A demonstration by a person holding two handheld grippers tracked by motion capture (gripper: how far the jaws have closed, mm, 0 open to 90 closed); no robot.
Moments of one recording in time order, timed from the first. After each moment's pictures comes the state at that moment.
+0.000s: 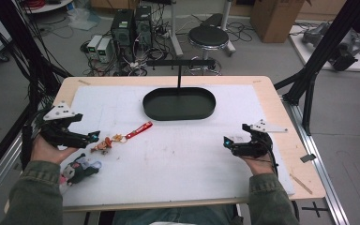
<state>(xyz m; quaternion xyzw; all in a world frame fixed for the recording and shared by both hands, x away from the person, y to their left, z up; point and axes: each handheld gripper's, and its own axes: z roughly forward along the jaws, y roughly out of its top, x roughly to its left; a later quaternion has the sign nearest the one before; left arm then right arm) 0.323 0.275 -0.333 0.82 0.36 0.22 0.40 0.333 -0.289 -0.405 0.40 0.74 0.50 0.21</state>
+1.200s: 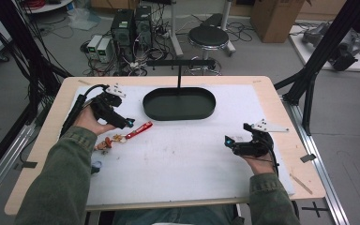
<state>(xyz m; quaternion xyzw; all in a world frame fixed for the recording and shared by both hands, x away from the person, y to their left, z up) 0.410 0.183 -0.326 0.89 0.29 0.16 0.31 0.334 -0.293 -0.406 0.40 0.73 0.51 0.21</state>
